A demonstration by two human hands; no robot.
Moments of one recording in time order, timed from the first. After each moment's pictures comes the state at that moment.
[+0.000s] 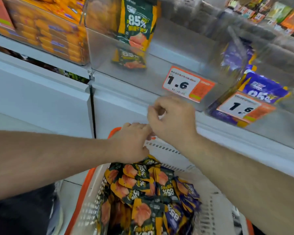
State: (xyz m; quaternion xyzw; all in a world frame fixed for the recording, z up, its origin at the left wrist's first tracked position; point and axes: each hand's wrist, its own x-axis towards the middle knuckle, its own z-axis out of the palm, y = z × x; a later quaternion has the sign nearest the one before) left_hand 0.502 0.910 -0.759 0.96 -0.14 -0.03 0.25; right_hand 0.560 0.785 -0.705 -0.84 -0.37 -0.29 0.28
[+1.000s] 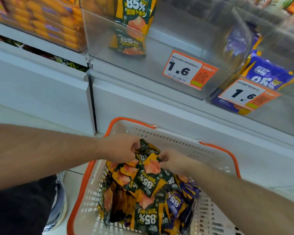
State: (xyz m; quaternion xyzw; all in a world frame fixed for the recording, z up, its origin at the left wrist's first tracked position) left_hand 0.482 0.923 -0.785 0.91 -0.07 -0.30 0.27; right_hand 0.537 0.694 -0.837 -0.89 -0.14 0.41 0.18
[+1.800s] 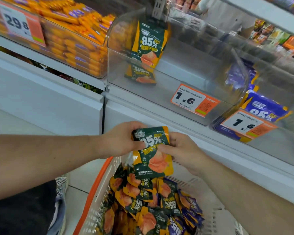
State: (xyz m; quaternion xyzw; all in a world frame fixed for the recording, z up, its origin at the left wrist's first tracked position) left_hand 0.491 0.957 -0.741 0.79 0.03 -0.09 0.61; right_hand 0.546 0.748 -0.721 -0.80 -0.11 0.29 0.51
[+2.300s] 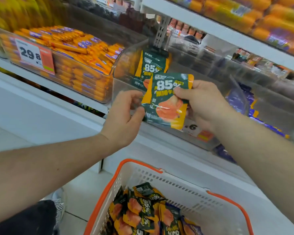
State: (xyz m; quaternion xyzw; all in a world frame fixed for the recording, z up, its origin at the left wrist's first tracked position) left_hand 0.530 0.979 -0.680 0.78 0.00 0.35 0.52; right_hand 0.606 0.823 -0.572 -0.79 -0.16 0.10 0.59
